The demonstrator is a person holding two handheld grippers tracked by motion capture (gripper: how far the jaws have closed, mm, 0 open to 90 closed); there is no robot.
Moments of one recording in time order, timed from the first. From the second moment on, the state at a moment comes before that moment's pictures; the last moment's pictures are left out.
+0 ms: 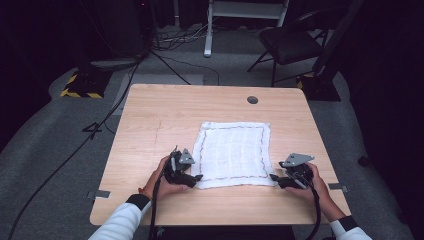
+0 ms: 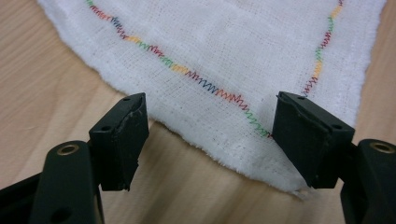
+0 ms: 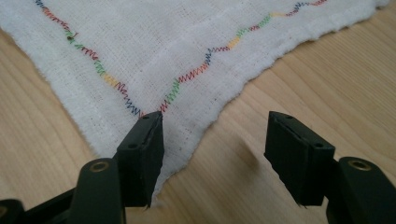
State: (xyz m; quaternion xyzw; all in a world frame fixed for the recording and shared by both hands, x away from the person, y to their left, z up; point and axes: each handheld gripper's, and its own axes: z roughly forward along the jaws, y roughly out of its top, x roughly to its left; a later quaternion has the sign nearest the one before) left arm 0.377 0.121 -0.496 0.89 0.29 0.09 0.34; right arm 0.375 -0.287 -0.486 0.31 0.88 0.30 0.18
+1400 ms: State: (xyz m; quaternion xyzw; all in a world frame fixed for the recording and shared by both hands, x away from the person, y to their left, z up) left arm 0.504 0.101 -0.481 0.83 0.39 0.15 0.36; right arm 0.343 -0.159 -0.478 0.16 0.91 0.37 0.12
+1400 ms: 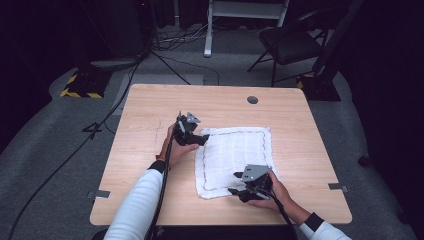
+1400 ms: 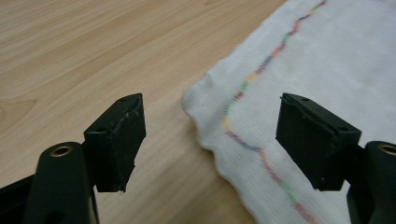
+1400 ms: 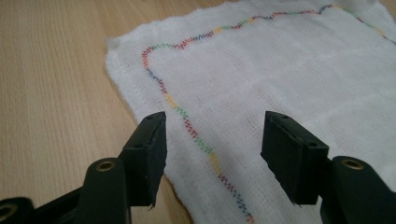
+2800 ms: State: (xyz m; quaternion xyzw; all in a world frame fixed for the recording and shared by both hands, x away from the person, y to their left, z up) left arm 0.491 0.154 -0.488 0.85 0.37 0.14 0.36; right arm 0.337 -0.063 -0.493 0.09 0.92 0.37 0.08
